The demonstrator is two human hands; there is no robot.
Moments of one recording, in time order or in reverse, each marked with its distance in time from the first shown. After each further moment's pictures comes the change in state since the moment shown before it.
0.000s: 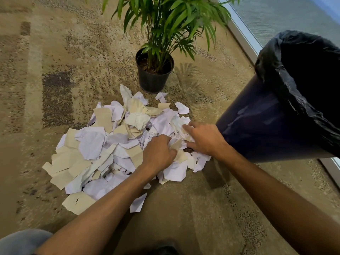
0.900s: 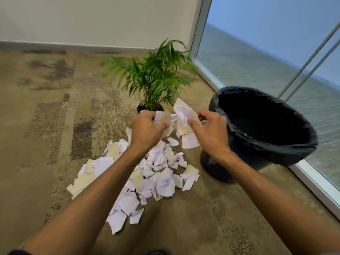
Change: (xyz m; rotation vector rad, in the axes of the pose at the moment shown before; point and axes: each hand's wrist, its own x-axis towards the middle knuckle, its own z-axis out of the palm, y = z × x) left_hand -0.058 0.115 -0.135 -0.286 0.478 0.222; right_hand -0.102 -0.009 -0.170 0.865 0.894 0.369
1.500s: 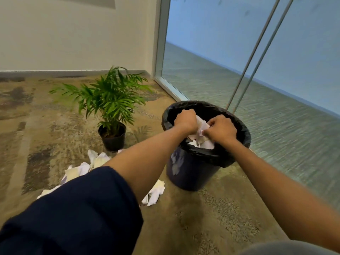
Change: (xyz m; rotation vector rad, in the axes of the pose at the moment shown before) left_hand 0.033 0.163 0.180 0.466 -0.467 0.258; right_hand 0.050 0.113 -0.133 -0.453 -0.052 0.402
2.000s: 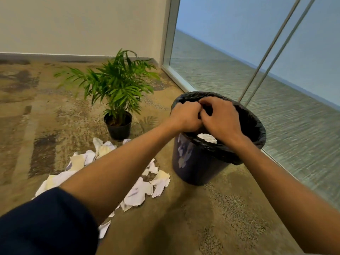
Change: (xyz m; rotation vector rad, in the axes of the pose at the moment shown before) left_hand -0.025 -0.028 -0.023 0.077 0.028 0.312; right_hand -0.020 -0.039 -0.006 0.033 0.186 -0.436
